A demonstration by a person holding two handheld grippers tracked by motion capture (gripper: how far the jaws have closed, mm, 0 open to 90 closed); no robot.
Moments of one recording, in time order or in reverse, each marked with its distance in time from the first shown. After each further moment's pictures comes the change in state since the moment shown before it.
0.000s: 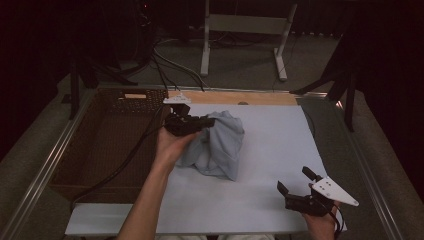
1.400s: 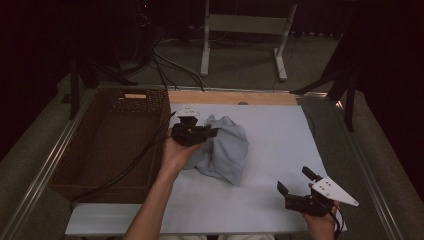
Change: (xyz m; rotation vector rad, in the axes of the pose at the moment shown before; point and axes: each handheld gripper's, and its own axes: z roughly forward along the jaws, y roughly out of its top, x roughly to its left) left arm -0.004 -0.027 0.023 0.056 0.055 0.060; right arm 0.000 0.000 0.000 0.002 0.001 0.001
